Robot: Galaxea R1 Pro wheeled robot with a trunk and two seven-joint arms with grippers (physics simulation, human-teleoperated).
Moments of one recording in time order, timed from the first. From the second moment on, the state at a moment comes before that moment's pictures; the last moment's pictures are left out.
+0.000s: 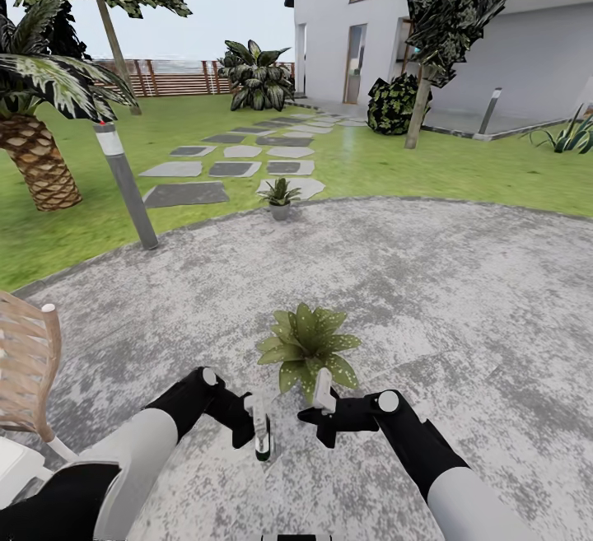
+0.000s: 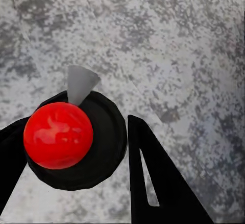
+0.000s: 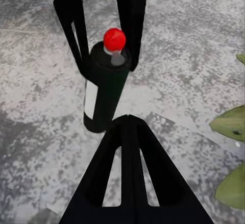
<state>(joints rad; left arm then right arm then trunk) -0.87 -0.07 0.02 -0.30 -0.96 -0.05 -1.09 -0.61 0.04 0.20 -0.74 0.48 -0.13 0.98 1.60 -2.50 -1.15</state>
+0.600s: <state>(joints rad) -0.81 0.08 0.04 -0.26 -0.74 -0.05 -0.82 -0.60 -0.08 0.18 -0.15 0.30 -0.39 0.20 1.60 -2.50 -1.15</state>
